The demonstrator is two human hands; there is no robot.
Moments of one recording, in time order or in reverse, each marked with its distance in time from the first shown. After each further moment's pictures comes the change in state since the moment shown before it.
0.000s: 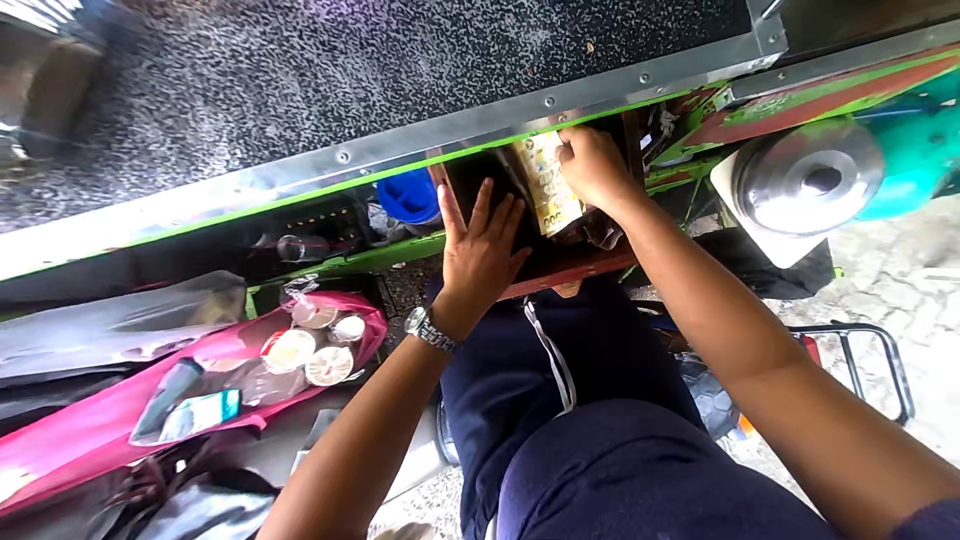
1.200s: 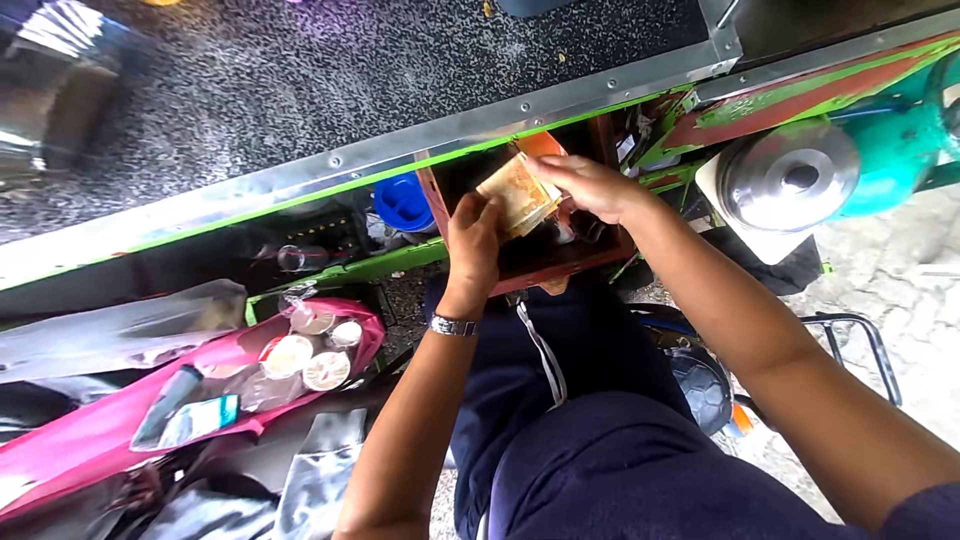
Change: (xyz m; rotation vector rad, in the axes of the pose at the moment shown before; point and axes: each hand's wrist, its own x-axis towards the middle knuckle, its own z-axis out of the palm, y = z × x) left_hand 0.033 0.041 -0.019 -1.539 0.312 -0.777; right_hand -0.022 0.032 -0.002 0.693 -0.367 -0.128
